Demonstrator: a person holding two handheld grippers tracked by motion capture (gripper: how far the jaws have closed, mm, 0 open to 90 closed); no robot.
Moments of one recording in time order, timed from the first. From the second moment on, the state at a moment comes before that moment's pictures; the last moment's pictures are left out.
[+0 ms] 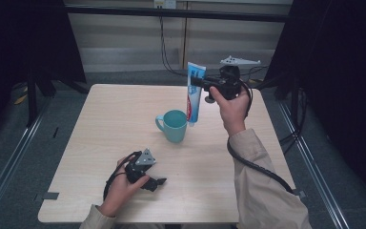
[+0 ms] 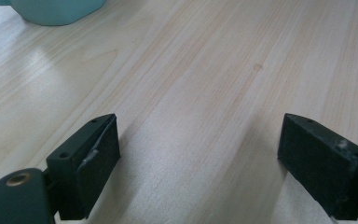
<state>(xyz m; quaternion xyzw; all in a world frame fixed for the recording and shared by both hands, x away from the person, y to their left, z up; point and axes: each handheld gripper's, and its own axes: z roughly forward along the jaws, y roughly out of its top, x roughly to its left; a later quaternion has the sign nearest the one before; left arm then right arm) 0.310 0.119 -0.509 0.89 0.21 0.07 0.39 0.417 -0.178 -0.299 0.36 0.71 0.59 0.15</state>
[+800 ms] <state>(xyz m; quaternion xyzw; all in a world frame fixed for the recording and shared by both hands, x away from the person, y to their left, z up) 0.310 0.119 -0.510 0.89 0.21 0.07 0.39 0.440 -0.165 -0.298 0.38 0.70 0.58 0.18</state>
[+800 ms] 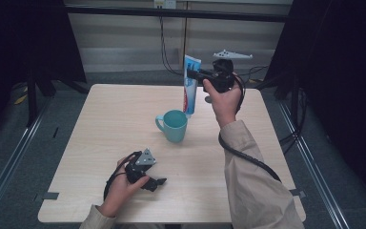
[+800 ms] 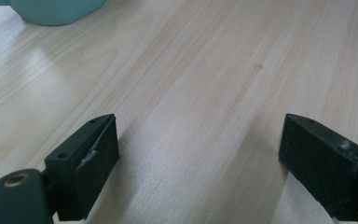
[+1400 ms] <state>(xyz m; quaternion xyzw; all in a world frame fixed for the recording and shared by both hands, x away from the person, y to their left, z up) 0.310 0.119 -0.510 0.90 0.21 0.07 0.39 0.451 -0.156 -0.312 0.39 0.69 0.58 0.19</state>
